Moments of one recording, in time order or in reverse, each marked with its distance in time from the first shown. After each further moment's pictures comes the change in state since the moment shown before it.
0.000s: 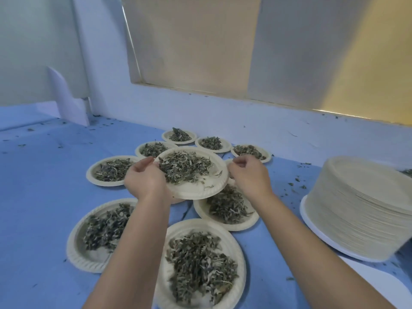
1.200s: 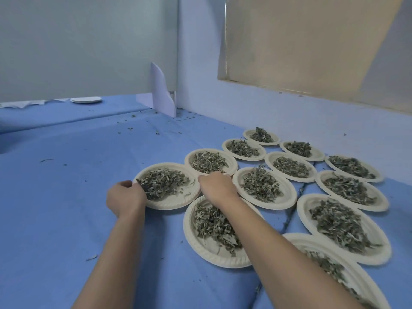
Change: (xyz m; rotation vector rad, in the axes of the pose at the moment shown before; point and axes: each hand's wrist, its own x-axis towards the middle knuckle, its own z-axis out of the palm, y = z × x) left_hand 0.172 0.054 -0.196 0.590 0.377 0.208; right_hand -0.052 -0.084 0.247 -0.376 -0.604 -0.078
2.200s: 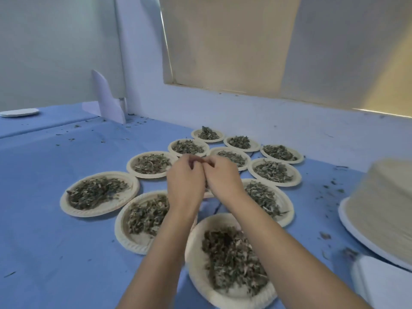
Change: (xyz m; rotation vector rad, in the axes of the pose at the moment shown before) left_hand -0.216 0.063 0.073 0.018 -0.518 0.636; right_hand -0.071 0.085 -0.108 0.249 0.407 -0.205
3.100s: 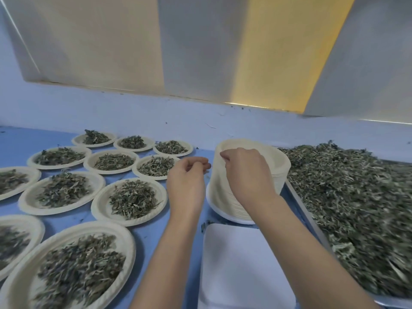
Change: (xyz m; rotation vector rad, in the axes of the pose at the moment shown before) left_hand -0.151 0.140 0.151 -0.627 -0.455 -0.198; right_hand -0.102 0.090 -0.255 -0.890 0.349 0.165
